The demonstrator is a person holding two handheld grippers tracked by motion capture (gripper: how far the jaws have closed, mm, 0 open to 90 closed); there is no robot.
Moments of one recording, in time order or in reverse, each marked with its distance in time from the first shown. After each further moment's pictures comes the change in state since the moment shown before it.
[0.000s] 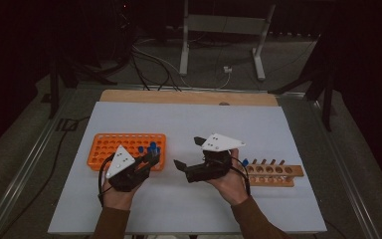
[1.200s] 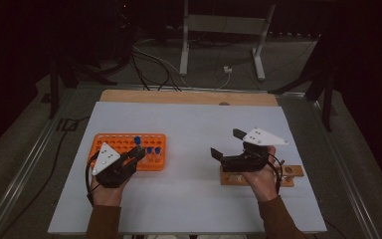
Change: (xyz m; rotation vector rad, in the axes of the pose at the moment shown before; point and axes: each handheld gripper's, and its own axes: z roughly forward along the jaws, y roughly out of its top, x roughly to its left) left arm 0.025 -0.005 -0.013 -0.020 0.106 -0.029; right arm -0.057 -0.018 -0.061 -0.066 -0.174 0.069
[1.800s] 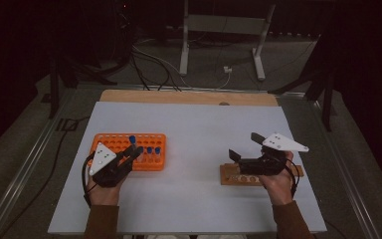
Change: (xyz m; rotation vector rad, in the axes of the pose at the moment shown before) left arm 0.010 -0.006 -0.001 -0.007 0.044 -0.004; right arm -0.029 -0.022 -0.028 -0.003 -0.070 0.035
